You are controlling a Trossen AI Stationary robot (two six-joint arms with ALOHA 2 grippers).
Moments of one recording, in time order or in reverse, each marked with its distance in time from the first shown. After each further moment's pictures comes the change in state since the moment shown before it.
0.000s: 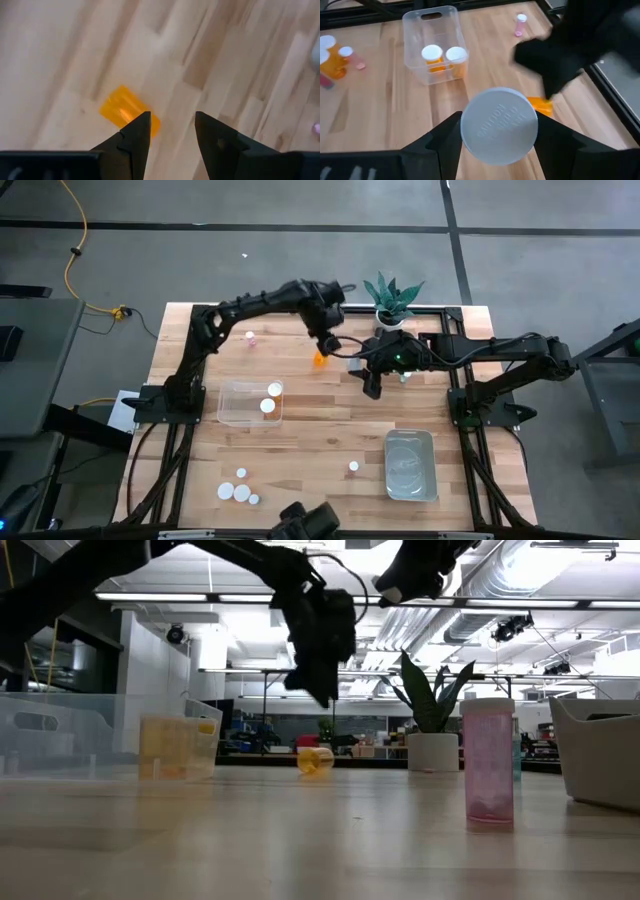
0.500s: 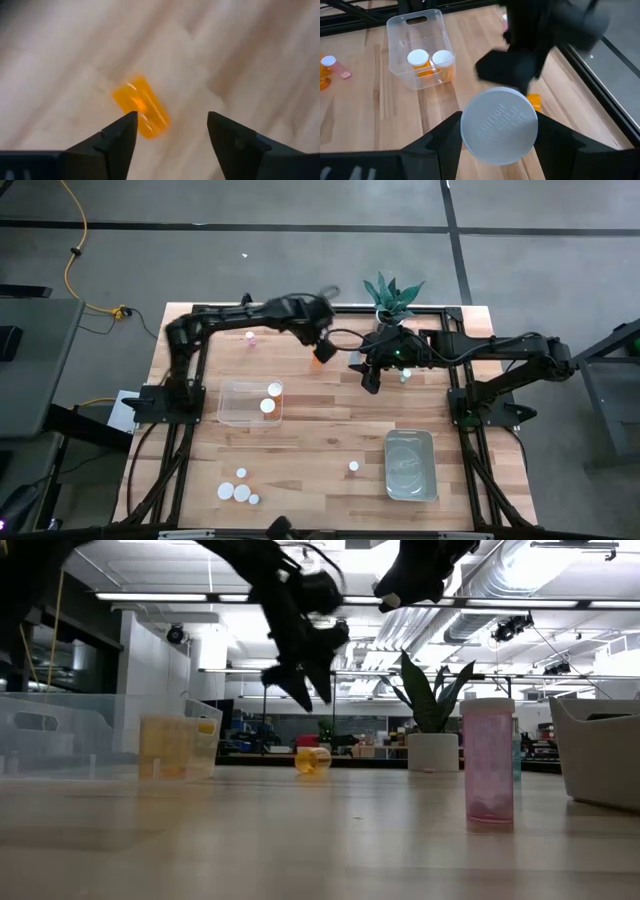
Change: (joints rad) left arm -0.072 -0.254 -0.418 0.364 -0.231 -0.265; right arm -0.040 0.000 0.000 0.001 0.017 0.021
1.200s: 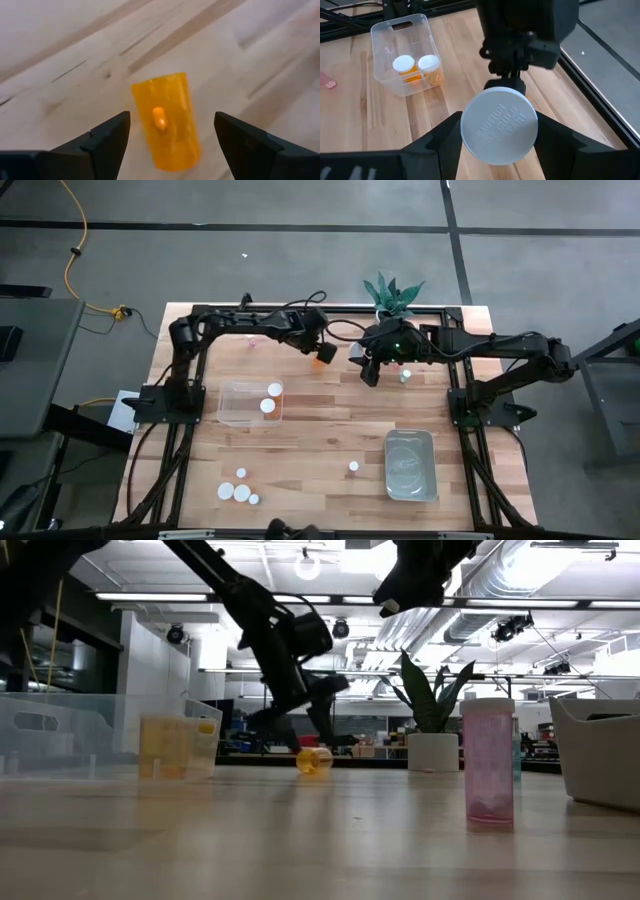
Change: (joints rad) left arm 0.031 0.065 -0.219 0.304 0.031 -0.293; right arm -0.049 0.000 0.000 0.006 0.000 0.009
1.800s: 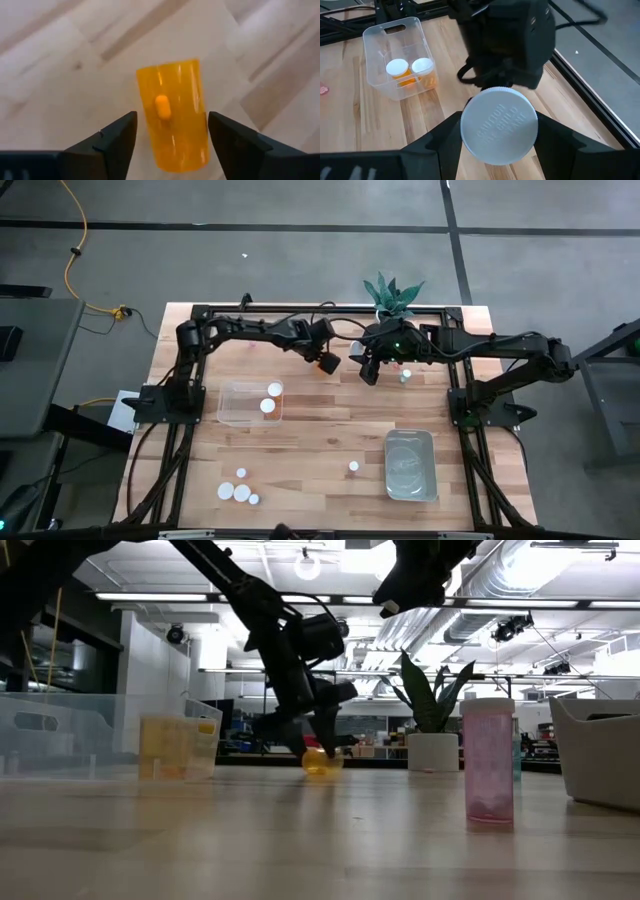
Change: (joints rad) left arm -0.064 0.043 0.017 -0.012 -0.056 0.053; right arm 0.000 0.000 0.000 0.004 0.027 0.015
